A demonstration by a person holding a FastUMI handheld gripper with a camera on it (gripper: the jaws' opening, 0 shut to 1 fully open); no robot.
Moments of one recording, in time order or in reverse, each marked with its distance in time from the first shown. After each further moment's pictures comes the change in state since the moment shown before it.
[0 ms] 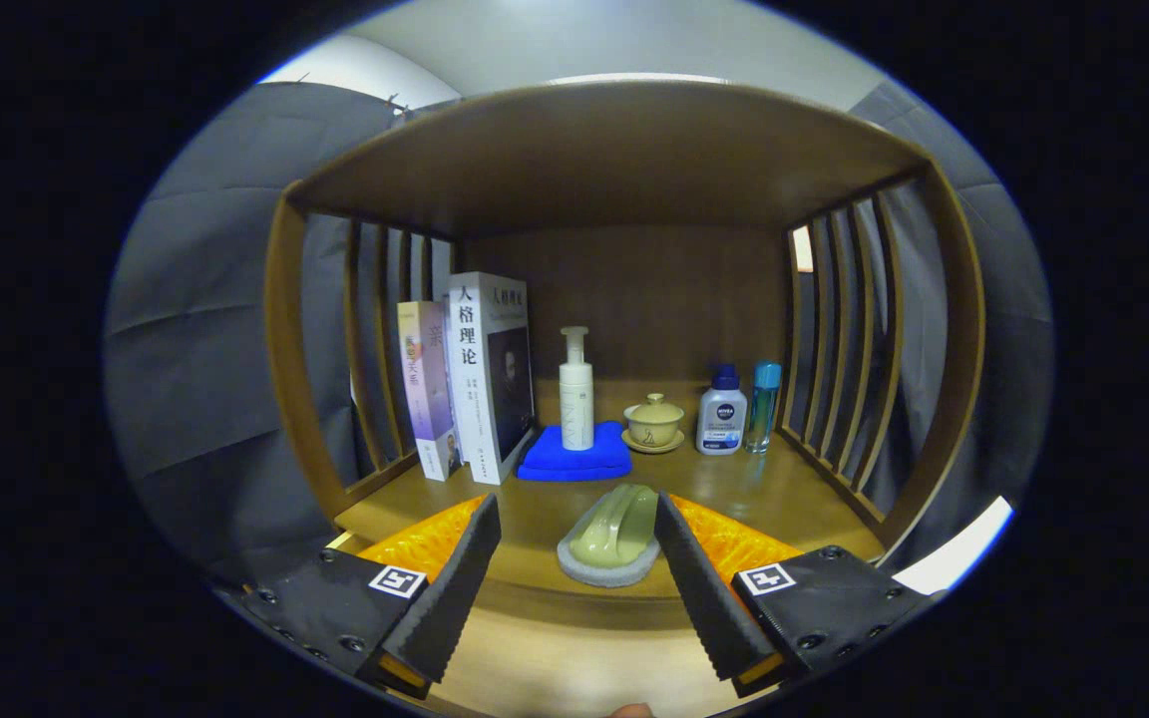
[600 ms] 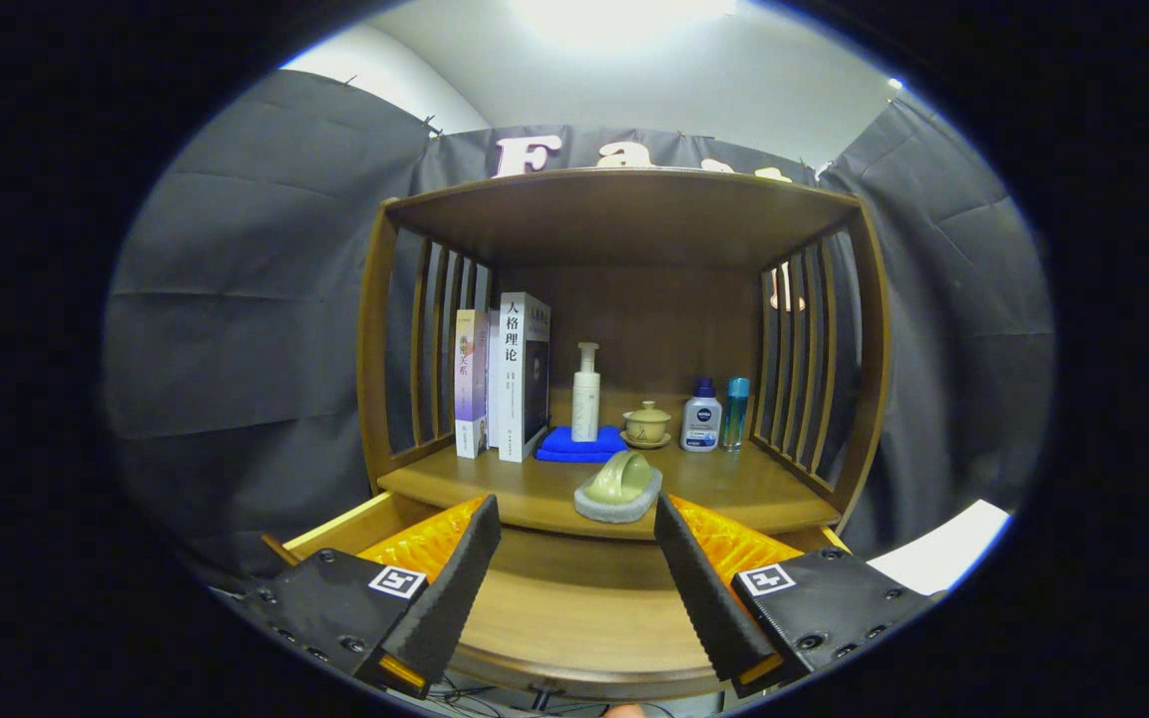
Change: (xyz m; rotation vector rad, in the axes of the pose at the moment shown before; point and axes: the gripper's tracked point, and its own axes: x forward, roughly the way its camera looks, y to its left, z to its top) arm -0.103 0.018 -0.041 -0.046 -0.102 -0.031
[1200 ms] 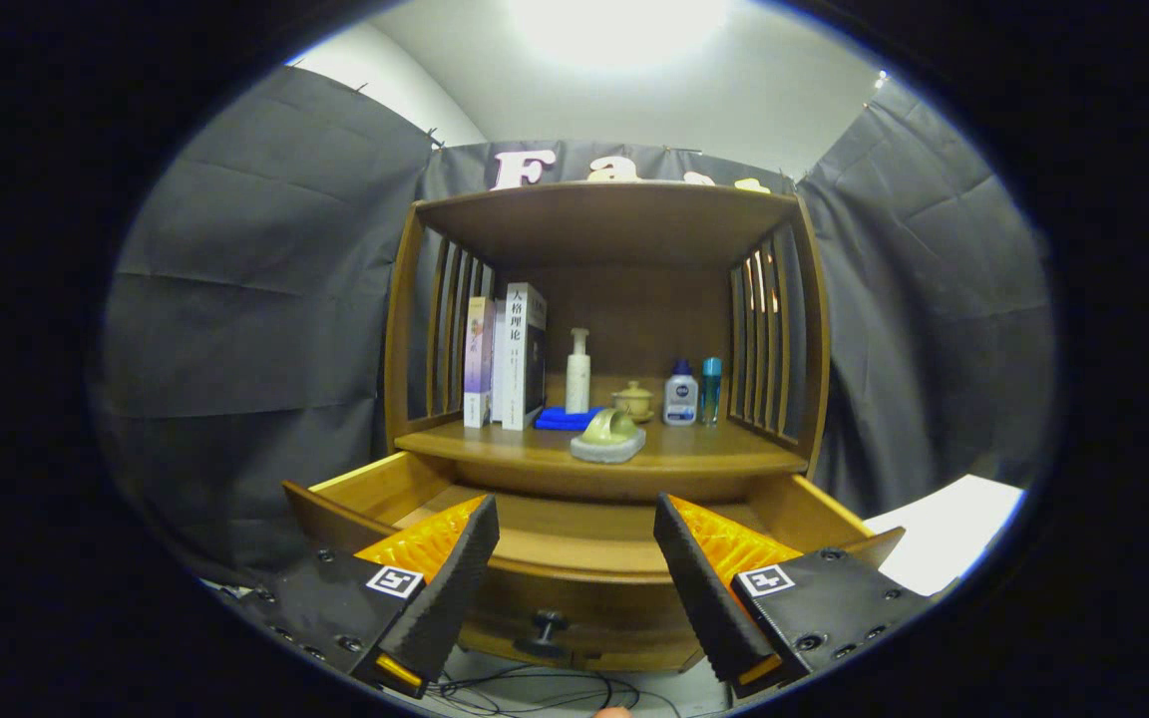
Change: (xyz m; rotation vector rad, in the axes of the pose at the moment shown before) arm -0.070 0.010 -0.071 0.033 -0.008 -0.016
